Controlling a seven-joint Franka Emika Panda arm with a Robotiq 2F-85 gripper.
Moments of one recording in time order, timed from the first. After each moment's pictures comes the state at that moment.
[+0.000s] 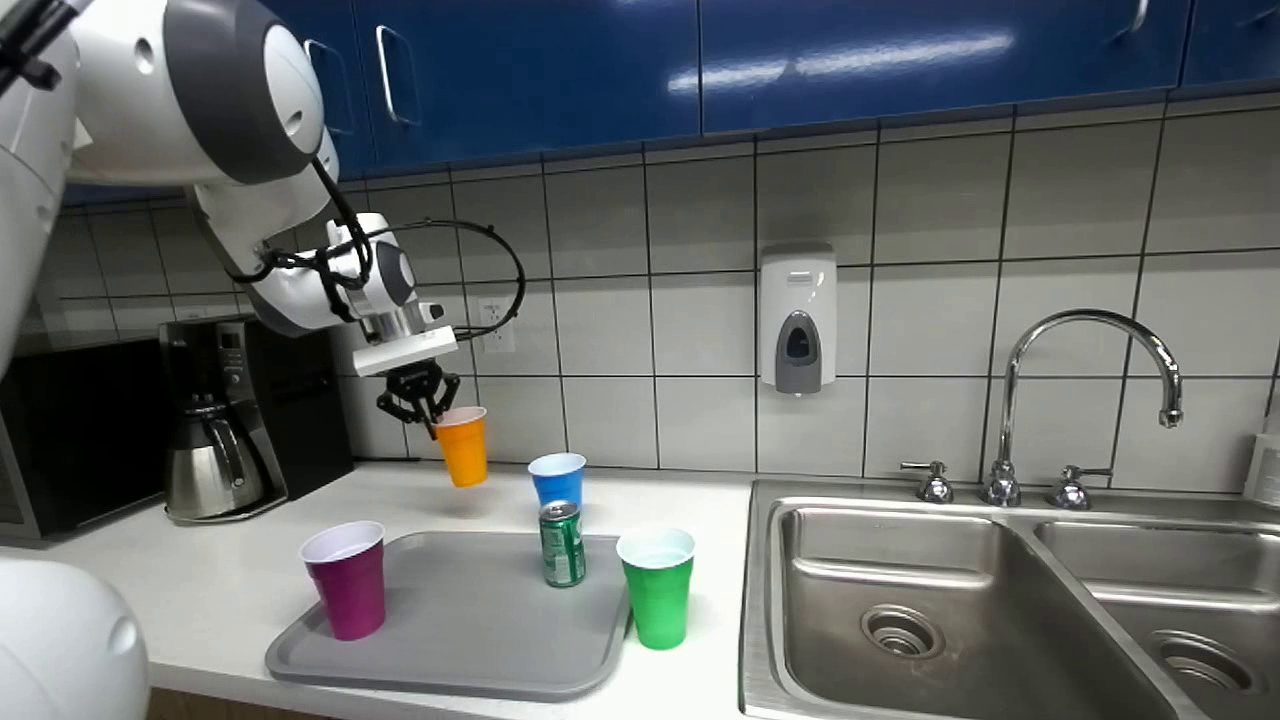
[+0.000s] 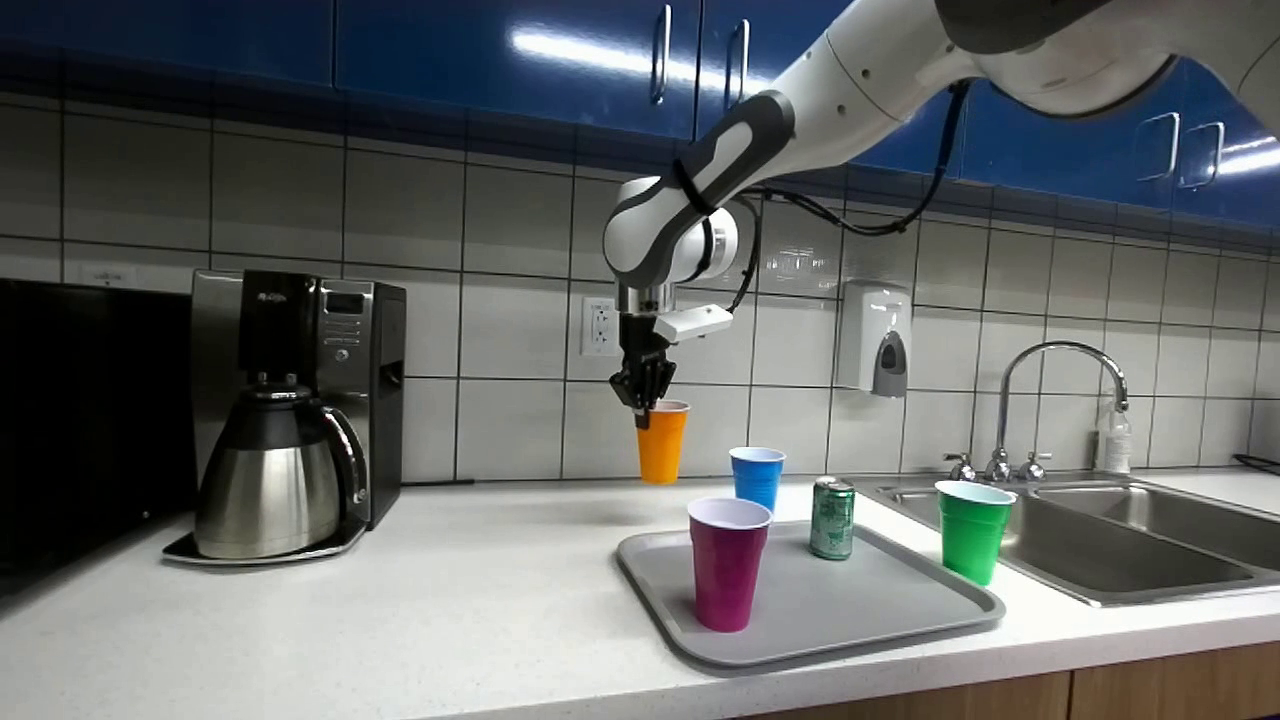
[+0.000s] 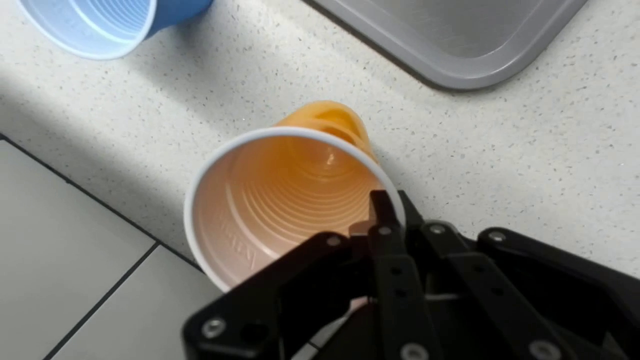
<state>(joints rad) 0.28 0.54 0.09 -1.56 -0.27 2.24 -0.18</state>
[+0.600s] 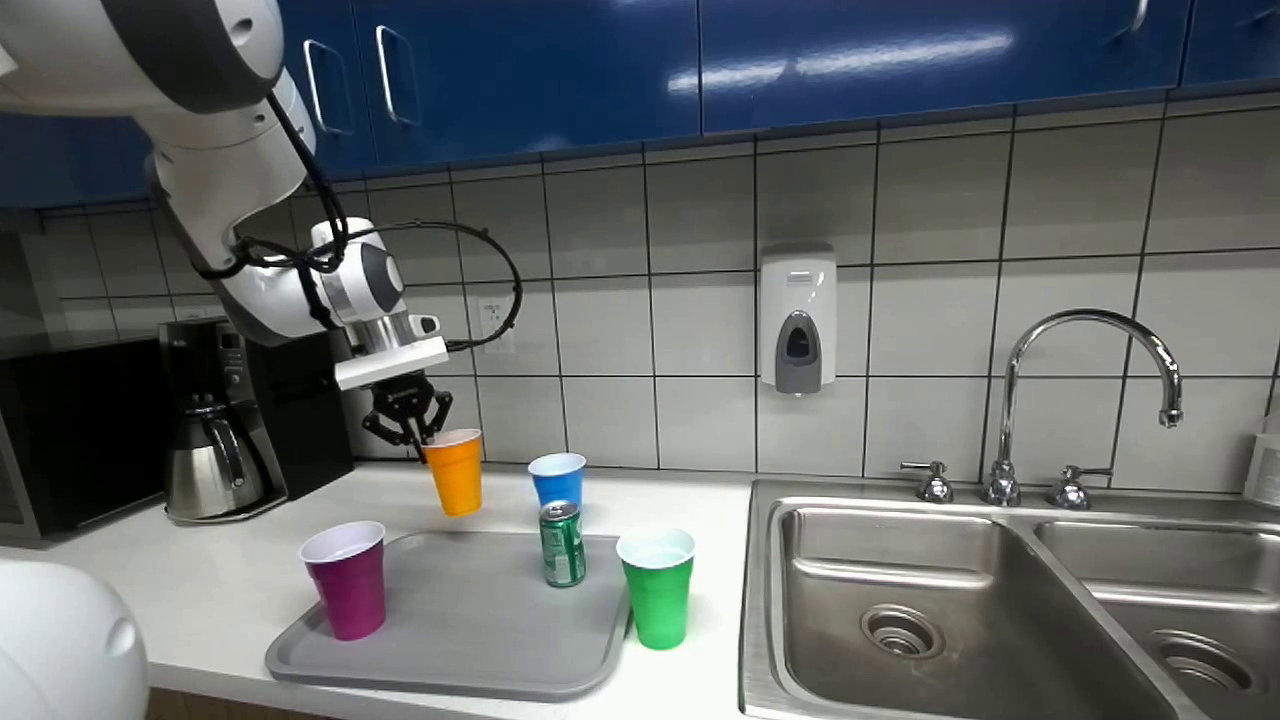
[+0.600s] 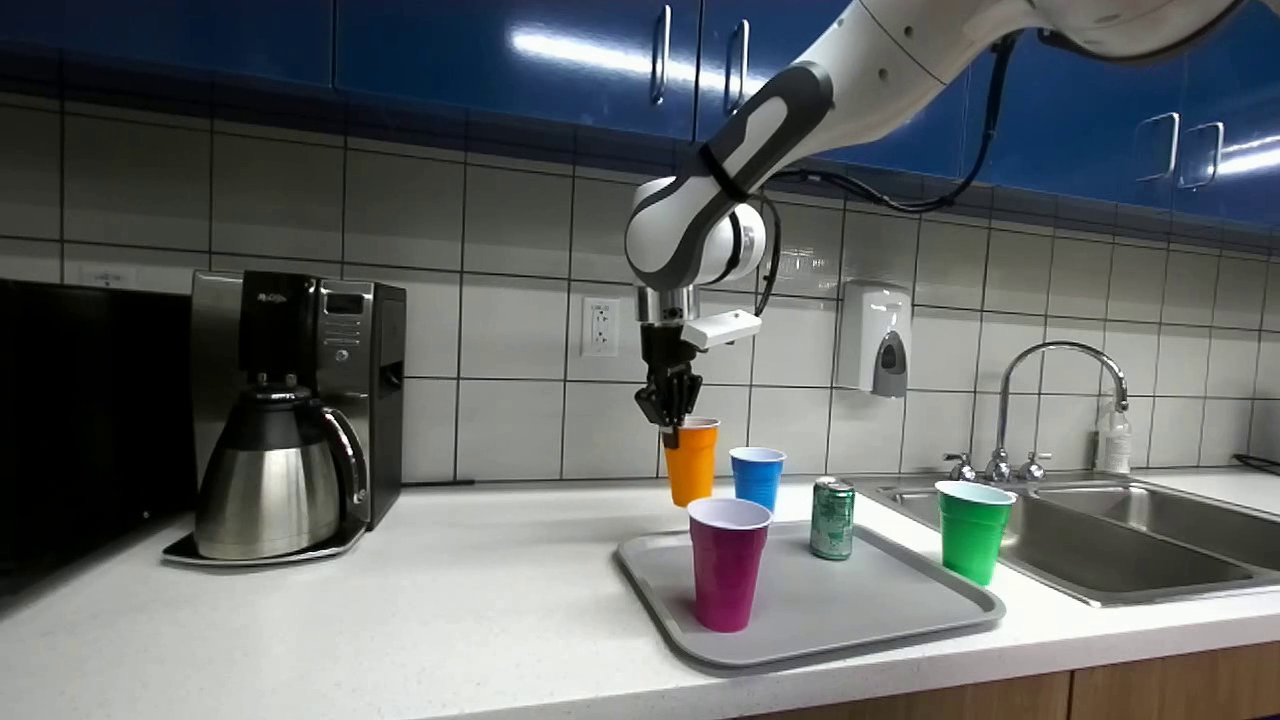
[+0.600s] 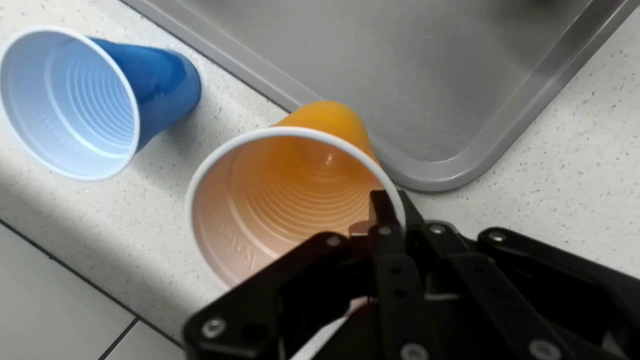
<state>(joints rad) 0.28 0.40 0.09 -1.80 -0.27 2.25 -0.18</state>
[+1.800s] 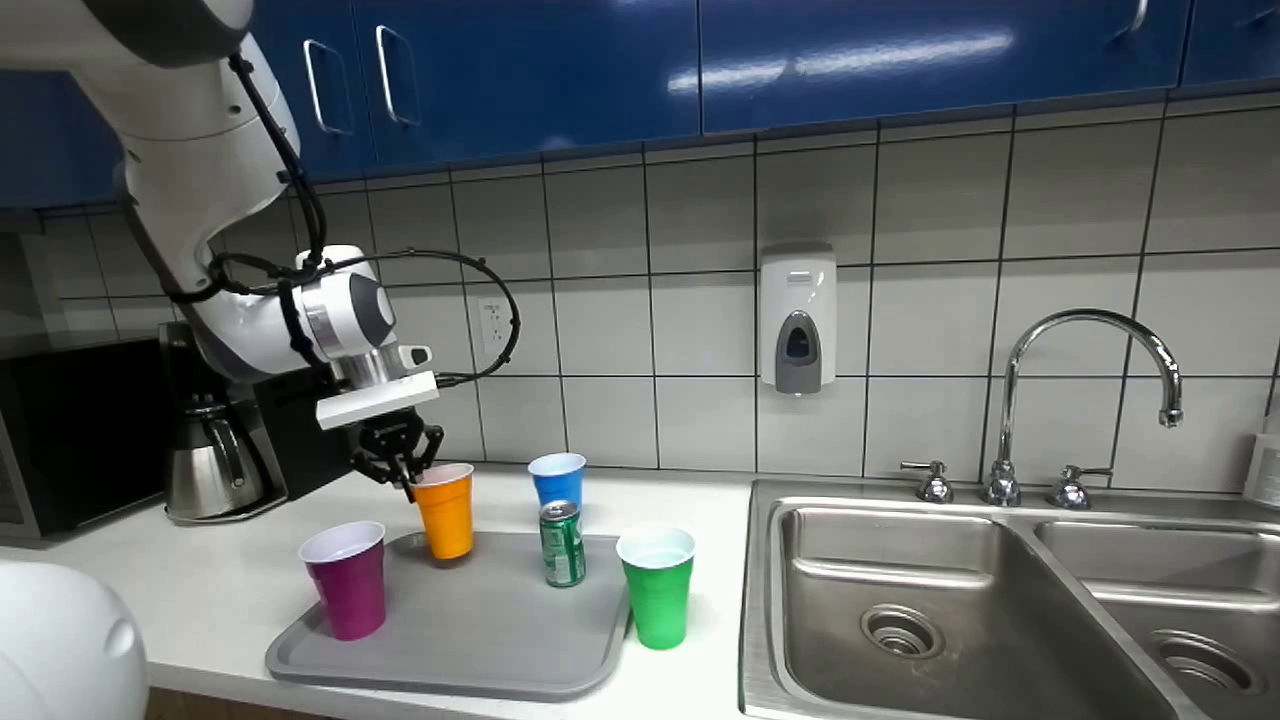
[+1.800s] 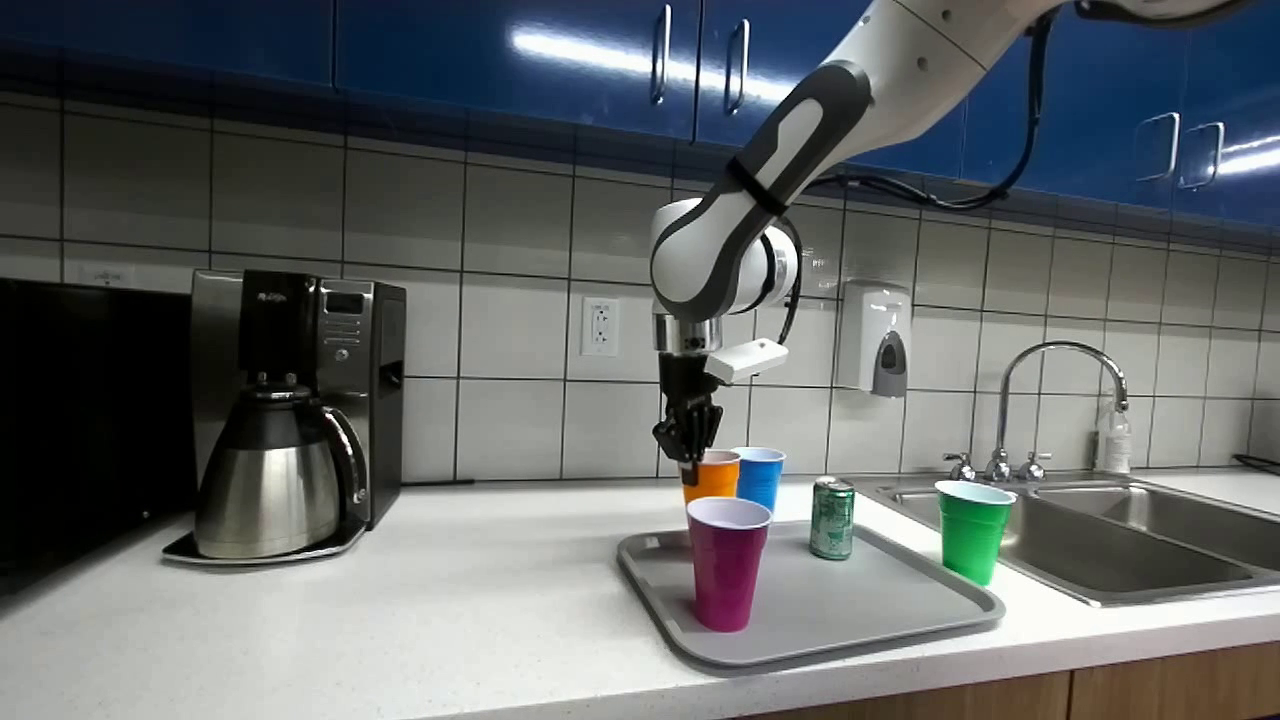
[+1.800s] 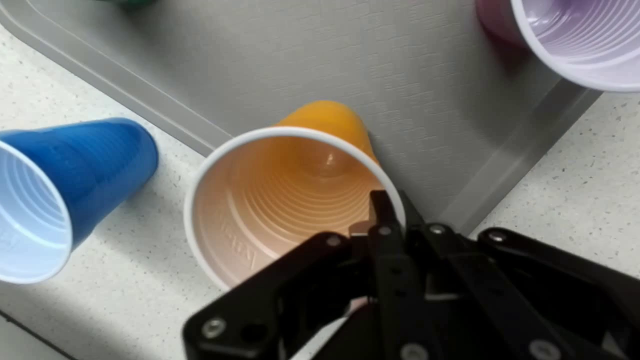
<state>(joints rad) 0.28 0.31 0.09 -2.02 -0.27 2.38 -0.14</state>
